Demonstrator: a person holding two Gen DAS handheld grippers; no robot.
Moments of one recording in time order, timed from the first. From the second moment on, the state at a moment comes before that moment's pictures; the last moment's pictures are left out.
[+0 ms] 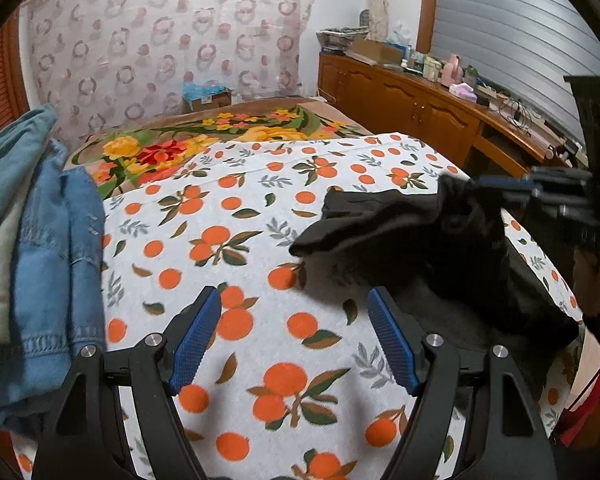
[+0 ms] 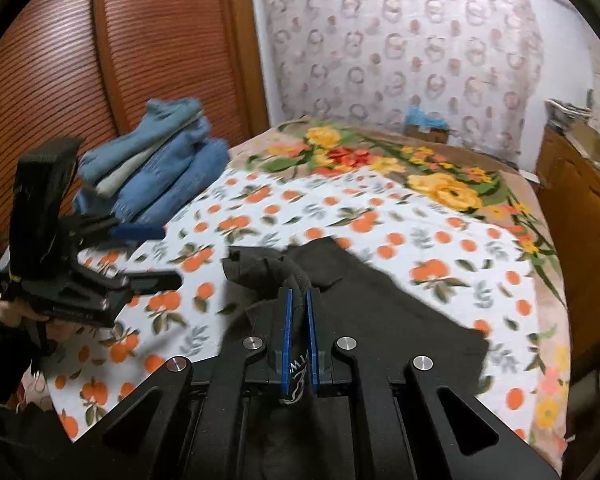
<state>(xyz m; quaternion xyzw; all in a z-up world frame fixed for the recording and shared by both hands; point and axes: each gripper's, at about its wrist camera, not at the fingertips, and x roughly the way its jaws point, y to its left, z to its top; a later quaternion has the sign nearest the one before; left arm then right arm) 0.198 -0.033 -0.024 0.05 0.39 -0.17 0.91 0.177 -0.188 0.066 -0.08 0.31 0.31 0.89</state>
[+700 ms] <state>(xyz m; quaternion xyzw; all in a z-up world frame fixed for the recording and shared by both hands) 0.235 -0.082 -0.031 0.07 0.41 -0.19 0.89 0.199 -0.236 0.038 -0.03 0.34 0.20 0.92</state>
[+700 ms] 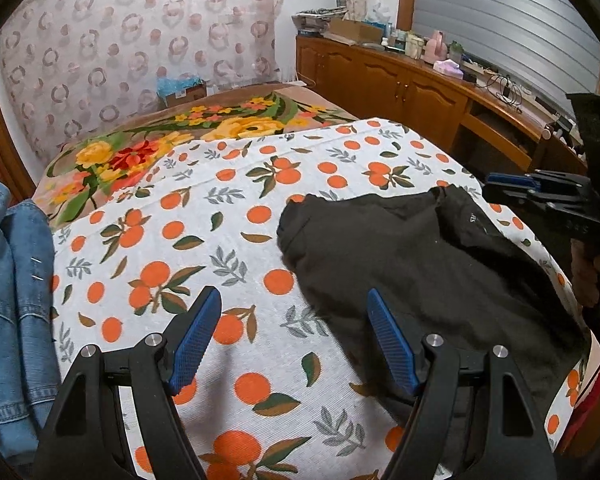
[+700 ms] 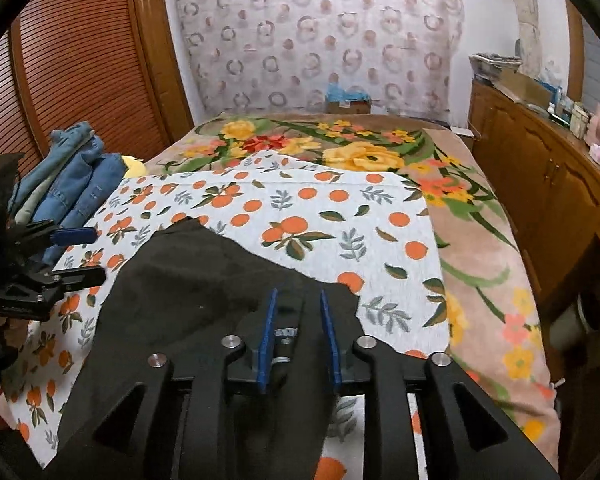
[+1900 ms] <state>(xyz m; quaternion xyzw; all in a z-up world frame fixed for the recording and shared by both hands) 0.243 -0.095 -0.058 0.07 0.44 -0.19 0.88 0.229 -0.271 0.021 -0.07 0.36 0.14 0.92</state>
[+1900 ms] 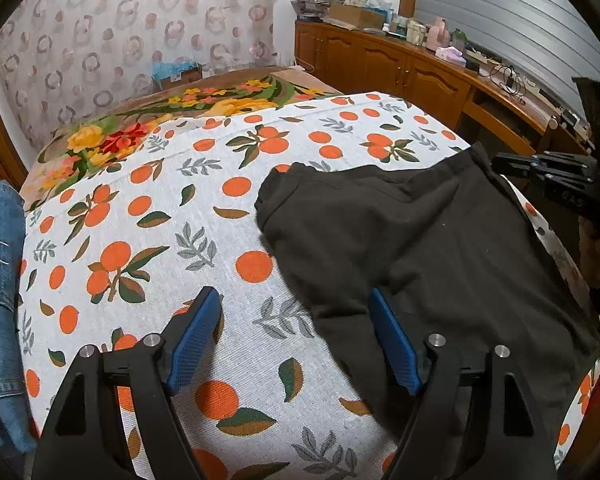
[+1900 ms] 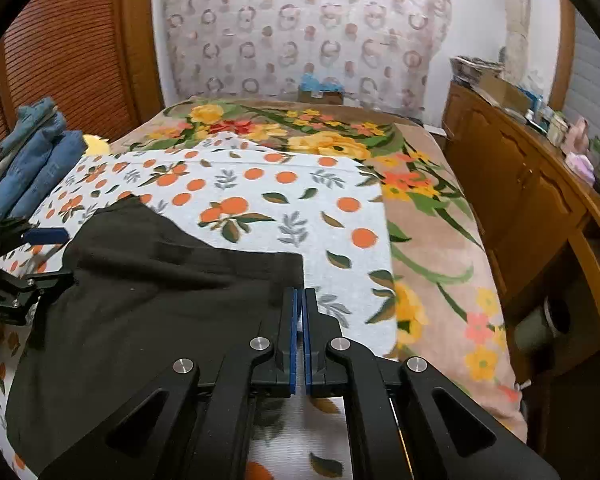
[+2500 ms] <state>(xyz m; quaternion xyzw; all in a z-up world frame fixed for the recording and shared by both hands) 0.282 -0.088 -0.039 0.01 0.44 -0.20 0.88 0.235 -0.281 0.021 -0.02 0.37 0.16 0.91</state>
